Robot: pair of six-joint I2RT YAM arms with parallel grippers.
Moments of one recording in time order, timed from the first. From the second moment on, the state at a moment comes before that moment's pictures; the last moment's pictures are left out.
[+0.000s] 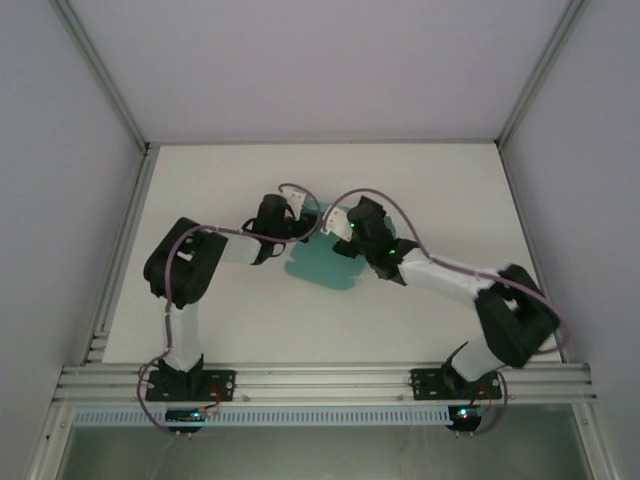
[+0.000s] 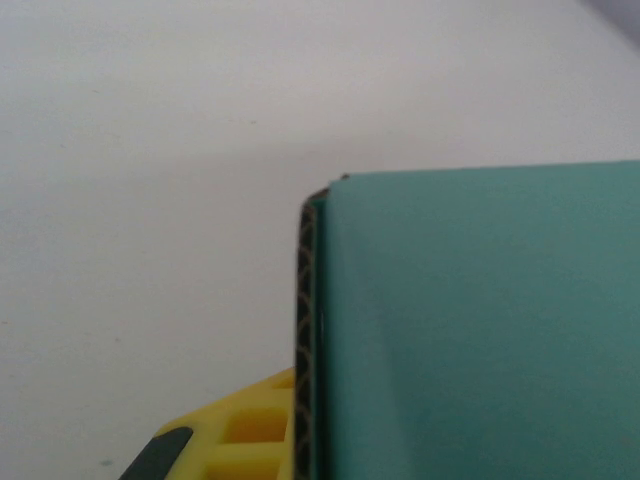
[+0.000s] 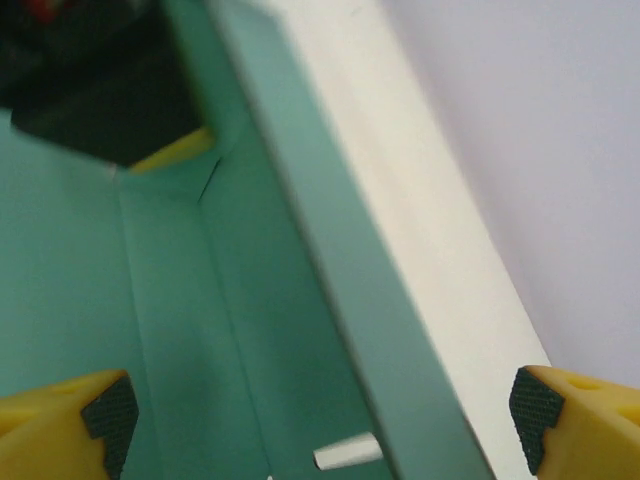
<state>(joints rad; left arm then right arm) -0.51 1.96 0.96 0.55 0.31 -0.32 0.71 1.46 0.88 0.04 0.35 -0.62</state>
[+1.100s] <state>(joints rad) -0.43 1.96 1.00 0.48 0.76 -0.51 0.44 1.24 0.98 -0.31 -0.32 -0.15</state>
